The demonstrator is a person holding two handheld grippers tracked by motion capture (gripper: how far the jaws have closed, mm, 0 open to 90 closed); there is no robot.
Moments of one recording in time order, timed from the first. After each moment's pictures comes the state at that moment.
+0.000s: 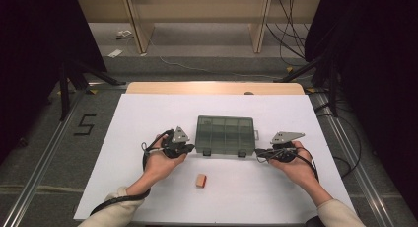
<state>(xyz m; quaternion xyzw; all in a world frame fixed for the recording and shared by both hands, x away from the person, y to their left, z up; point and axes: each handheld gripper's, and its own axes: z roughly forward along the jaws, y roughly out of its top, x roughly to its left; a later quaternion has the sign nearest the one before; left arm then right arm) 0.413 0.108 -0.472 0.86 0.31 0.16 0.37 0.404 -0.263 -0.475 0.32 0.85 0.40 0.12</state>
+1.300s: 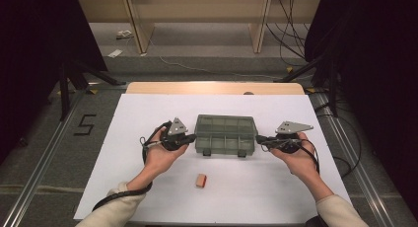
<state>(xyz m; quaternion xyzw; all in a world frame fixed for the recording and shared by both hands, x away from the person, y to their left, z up) 0.421 0.107 -0.447 0.83 0.32 0.18 0.43 0.412 -0.262 -0.442 0.33 0.81 0.46 0.16</state>
